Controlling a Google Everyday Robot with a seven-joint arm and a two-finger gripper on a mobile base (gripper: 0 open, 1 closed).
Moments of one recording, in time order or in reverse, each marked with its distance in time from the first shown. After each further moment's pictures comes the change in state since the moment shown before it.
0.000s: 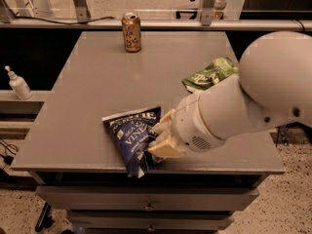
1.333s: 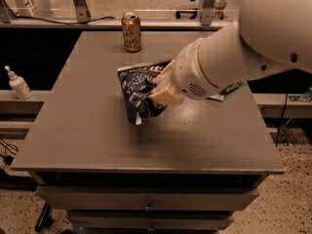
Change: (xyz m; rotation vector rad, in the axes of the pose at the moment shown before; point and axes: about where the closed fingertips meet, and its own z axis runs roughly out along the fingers) arm -0.047 -0.090 -0.032 0.190 -0.034 -0.082
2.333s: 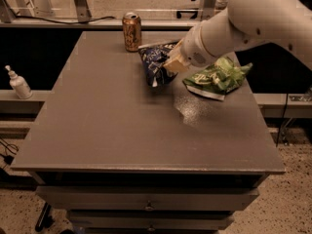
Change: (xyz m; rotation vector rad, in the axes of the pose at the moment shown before) arm 0.044 -0.144 0.051 0.096 0.001 0.040
